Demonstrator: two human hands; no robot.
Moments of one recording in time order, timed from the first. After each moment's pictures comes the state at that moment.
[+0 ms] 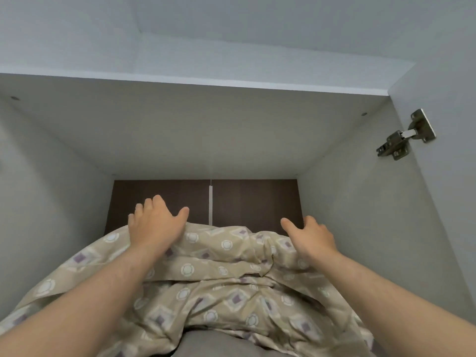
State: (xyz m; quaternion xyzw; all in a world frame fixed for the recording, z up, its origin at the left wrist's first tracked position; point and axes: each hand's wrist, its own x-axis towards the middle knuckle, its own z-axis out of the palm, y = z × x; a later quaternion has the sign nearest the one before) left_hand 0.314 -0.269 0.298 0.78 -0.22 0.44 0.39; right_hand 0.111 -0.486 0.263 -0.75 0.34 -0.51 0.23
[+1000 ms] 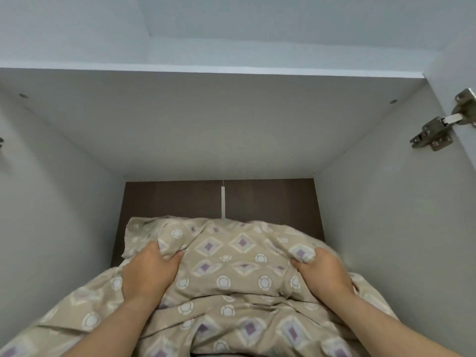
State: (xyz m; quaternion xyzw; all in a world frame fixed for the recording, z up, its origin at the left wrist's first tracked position) left_hand 0.392 -0.281 0.222 0.75 -0.20 0.43 0.46; right_hand 0.173 -0.537 0.208 -0.76 0.34 -0.53 0.18
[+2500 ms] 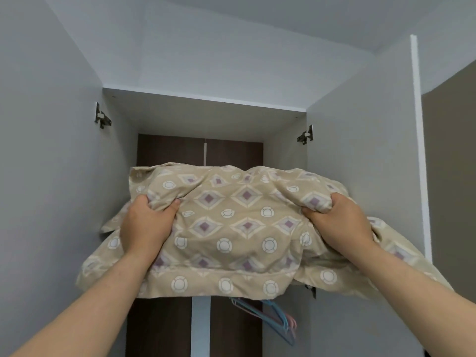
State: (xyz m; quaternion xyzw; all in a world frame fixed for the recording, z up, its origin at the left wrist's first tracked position) left_hand 0.035 0.028 0.135 0.67 -0.24 0.32 0.63; right_hand -0.255 -0.170 0.152 -0.75 0.34 -0.57 0.06
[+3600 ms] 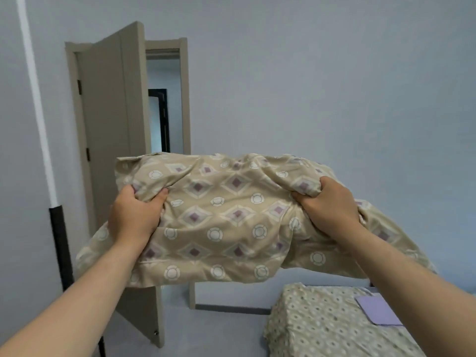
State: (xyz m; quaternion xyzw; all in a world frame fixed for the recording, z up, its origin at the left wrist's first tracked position) left_hand -0.518 0.073 0.021 0.44 -0.61 -0.16 0.64; right_hand -0.811 0.262 0.042 -0.43 0.76 -0.46 -0.18
